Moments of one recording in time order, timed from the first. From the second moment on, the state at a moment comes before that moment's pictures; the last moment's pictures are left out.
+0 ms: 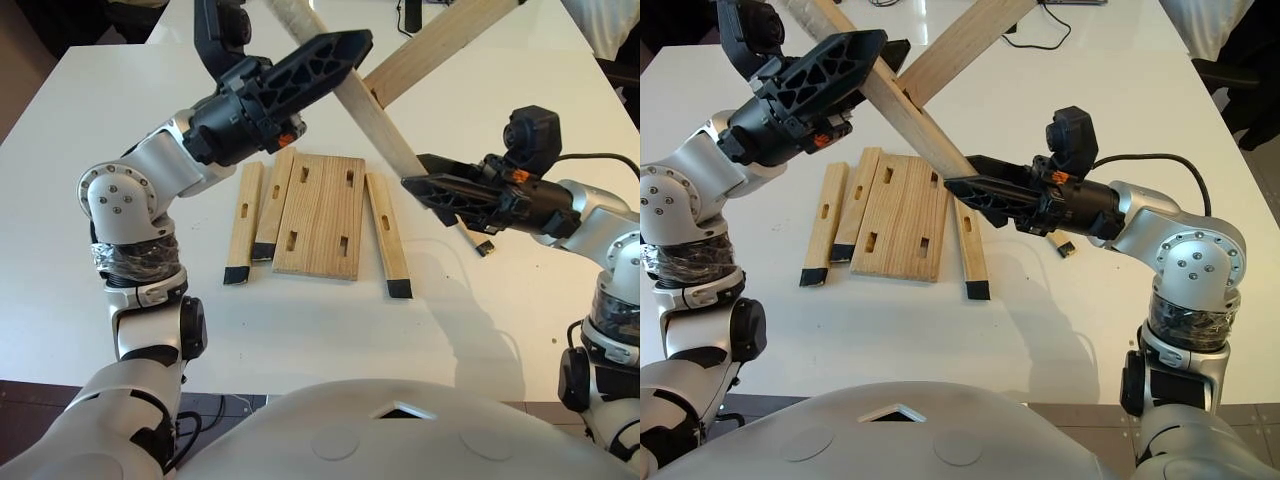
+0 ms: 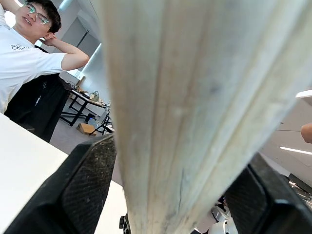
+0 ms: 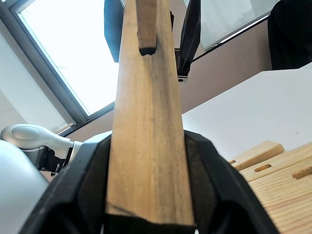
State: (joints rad) left arm -0.56 0.39 0.19 -0.16 -1.63 1.01 -0.47; right arm -0.27 -0.53 -0.22 -0.41 1.31 1.10 0.78
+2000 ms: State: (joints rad) left arm -0.38 0.82 0.04 0.00 -0.67 0.37 -1.49; right arm -0.21 -0.49 -0.16 0.06 0.55 0.54 0.63
